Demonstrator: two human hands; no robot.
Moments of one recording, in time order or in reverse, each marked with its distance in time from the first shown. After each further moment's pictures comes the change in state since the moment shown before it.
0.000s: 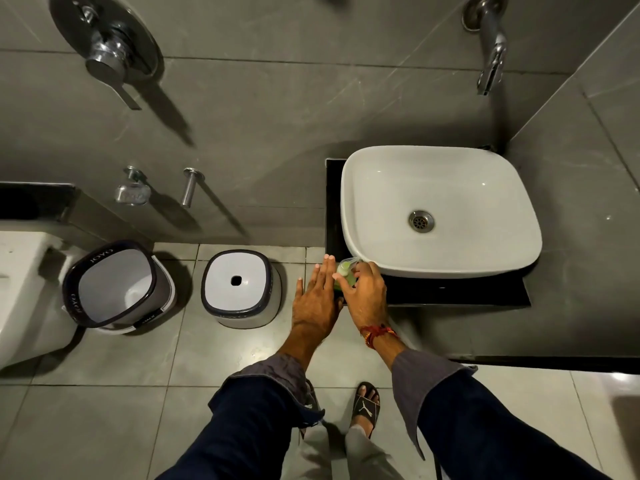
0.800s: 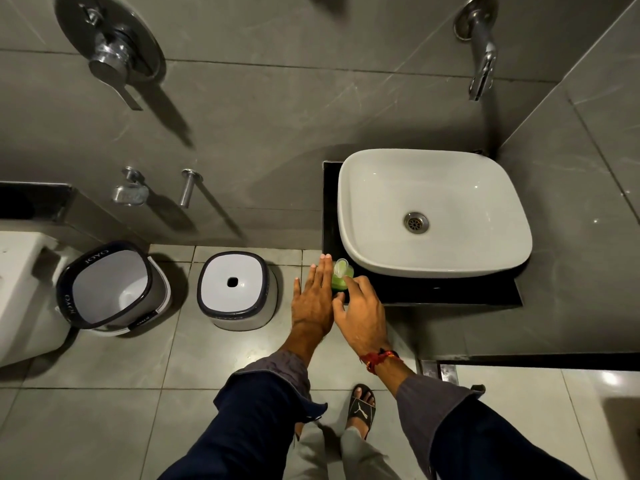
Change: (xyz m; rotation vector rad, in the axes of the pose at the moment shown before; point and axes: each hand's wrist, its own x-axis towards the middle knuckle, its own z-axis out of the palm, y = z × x) left_hand -0.004 0.006 -0.001 0.014 0.010 -0.027; right_hand -0.038 0.005 -0.009 -0.227 -0.088 -0.161
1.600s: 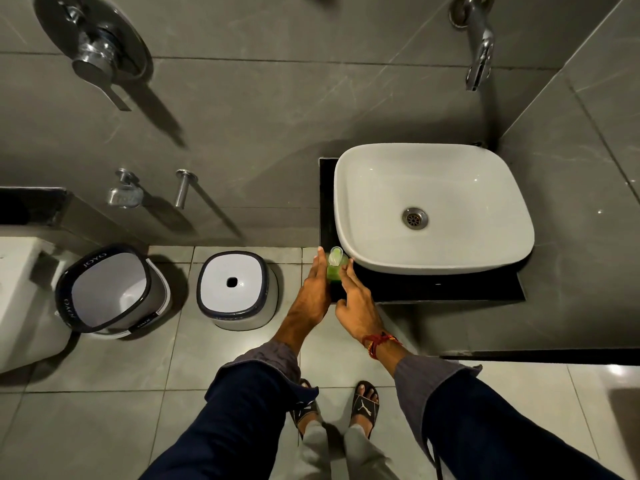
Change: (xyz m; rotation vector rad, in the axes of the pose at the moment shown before) left_hand 0.015 -0.001 -0.015 -0.673 -0.007 0.008; right_hand 0.024 0.023 0.020 0.279 -0.251 0.041
